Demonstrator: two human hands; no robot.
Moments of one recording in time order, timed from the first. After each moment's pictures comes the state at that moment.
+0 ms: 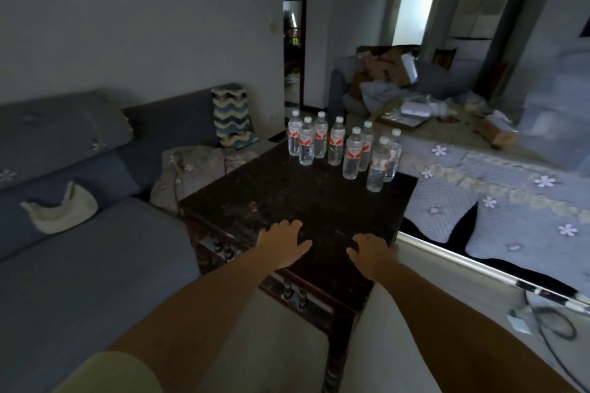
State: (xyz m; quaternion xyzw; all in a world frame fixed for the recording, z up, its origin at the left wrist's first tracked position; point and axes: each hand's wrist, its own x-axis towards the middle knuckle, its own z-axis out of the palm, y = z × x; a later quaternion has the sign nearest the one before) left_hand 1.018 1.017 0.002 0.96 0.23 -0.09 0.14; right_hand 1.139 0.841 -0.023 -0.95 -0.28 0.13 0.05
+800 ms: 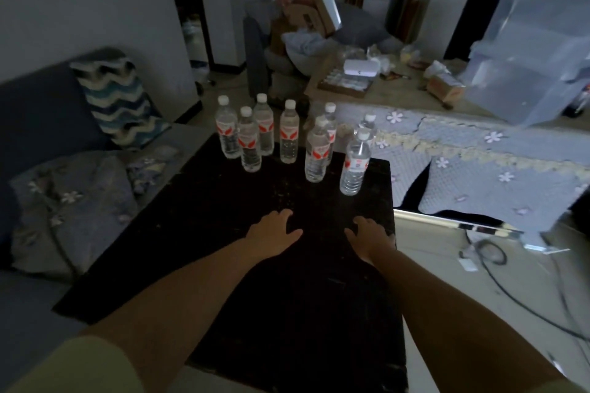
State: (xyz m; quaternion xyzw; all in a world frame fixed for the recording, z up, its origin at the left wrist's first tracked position) left_hand 1.279 1.187 -0.049 0.96 0.09 -0.12 0.24; right_hand 1.344 0.971 -0.059 -0.97 -0.08 0.16 0.14
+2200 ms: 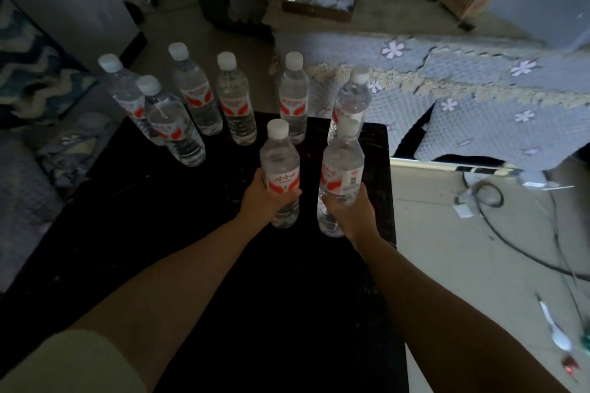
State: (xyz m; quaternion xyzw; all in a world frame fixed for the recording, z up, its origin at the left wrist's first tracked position) left_hand 1.500 1.180 -0.143 0.75 0.23 -0.02 0.61; right_hand 1.516 0.988 -0.155 -0.80 0.09 0.11 0.59
